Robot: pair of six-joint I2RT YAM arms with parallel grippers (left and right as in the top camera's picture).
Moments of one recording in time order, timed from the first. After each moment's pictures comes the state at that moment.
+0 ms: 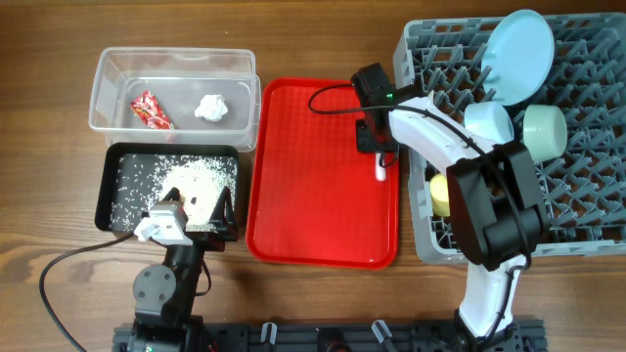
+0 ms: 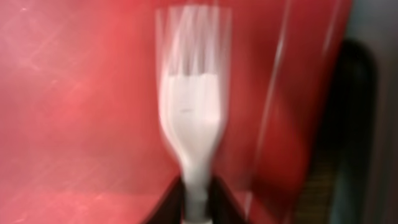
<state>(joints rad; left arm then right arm) -0.14 0.01 0.03 -0.11 -0.02 -0.32 0.40 2.07 1.41 -0.74 0.13 0.34</state>
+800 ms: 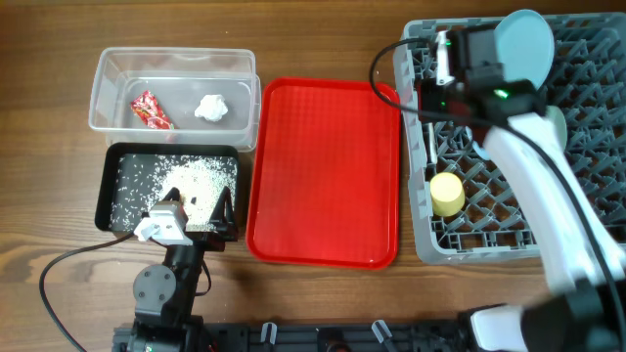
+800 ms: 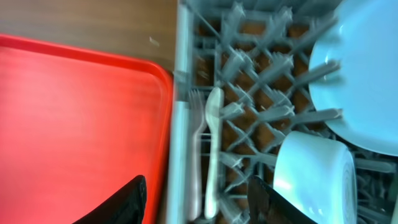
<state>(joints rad) -0.14 0.01 0.03 -0.11 -0.02 -0.32 0.20 1.54 1.40 -0.82 0.08 0.05</state>
